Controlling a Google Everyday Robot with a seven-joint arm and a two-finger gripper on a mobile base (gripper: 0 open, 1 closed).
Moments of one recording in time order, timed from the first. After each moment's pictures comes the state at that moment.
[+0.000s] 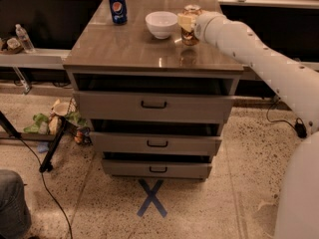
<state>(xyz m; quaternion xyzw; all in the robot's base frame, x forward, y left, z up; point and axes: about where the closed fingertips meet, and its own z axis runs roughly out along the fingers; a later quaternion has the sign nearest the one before) 0.873 -0.116 0.929 -0.14 0.72 0.13 0.67</state>
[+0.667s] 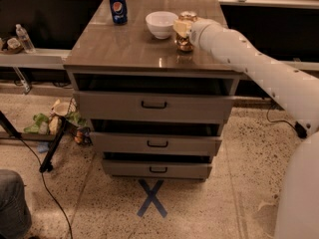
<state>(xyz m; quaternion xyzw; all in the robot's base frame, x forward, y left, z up) 0.868 -0.109 0.905 -0.12 0.73 0.15 0.66</state>
